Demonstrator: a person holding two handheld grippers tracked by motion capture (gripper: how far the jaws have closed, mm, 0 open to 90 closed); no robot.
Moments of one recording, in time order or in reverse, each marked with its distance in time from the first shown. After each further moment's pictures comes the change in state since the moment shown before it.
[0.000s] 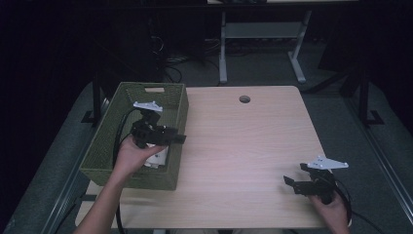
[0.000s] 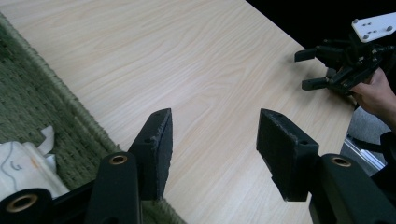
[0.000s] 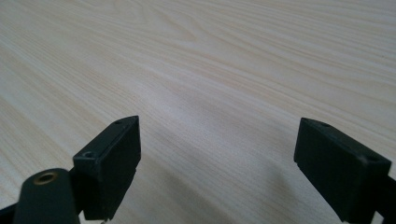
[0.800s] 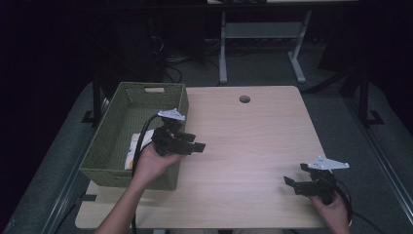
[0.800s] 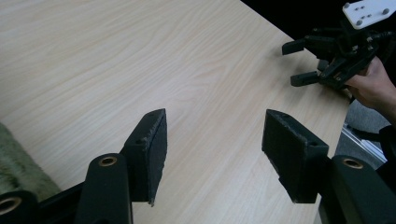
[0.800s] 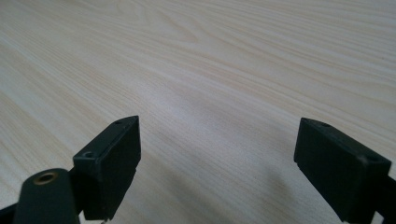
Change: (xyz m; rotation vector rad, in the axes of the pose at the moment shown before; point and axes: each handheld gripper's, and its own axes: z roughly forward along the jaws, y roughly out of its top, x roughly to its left) left arm -0.038 0.001 0.040 0.018 -0.016 0.057; right arm 0.000 0.000 -0.002 -0.008 0.010 -0.011
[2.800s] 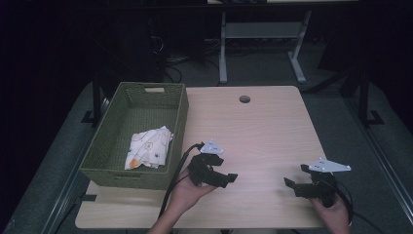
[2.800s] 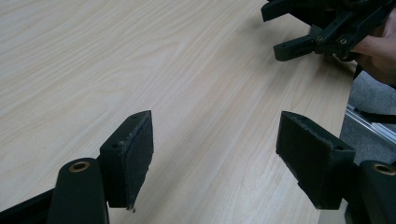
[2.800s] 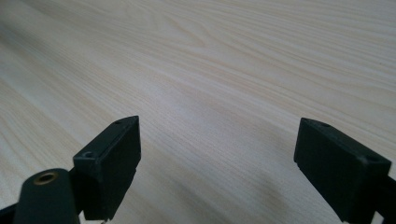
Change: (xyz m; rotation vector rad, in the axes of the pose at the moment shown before) left arm -0.067 -0.038 0.084 0.024 -0.001 0.099; right arm 0.008 0.000 -0.007 -0.010 -0.007 -0.001
